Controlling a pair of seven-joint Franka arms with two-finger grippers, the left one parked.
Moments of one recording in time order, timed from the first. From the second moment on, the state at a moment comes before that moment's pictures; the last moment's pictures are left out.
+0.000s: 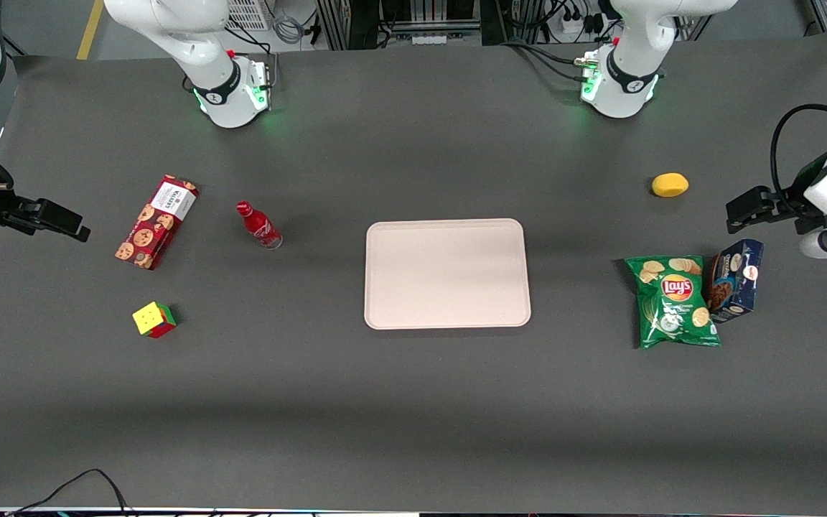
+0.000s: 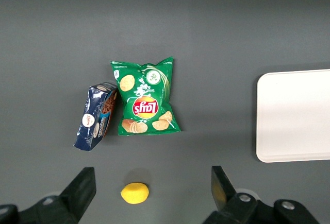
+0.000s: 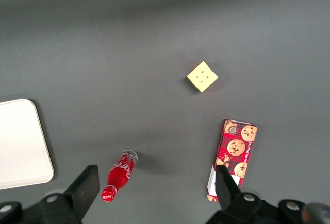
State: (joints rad) arm -0.14 0.01 0.08 -1.66 0.03 1.67 0.13
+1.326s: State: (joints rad) arm -0.14 0.01 0.09 -1.66 0.03 1.63 0.08
